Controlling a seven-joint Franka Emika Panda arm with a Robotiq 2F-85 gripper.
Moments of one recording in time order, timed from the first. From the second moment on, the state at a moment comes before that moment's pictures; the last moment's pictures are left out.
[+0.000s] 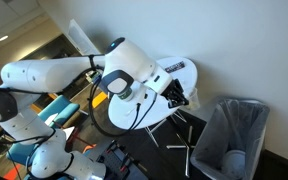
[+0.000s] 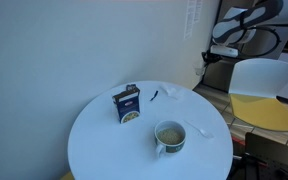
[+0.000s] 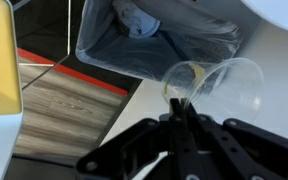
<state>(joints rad) -0.41 0.24 -0.39 -1.88 0.23 2.42 0.27</state>
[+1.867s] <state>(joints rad) -0.54 0.56 -0.29 -1.50 0.34 2.27 0.22</state>
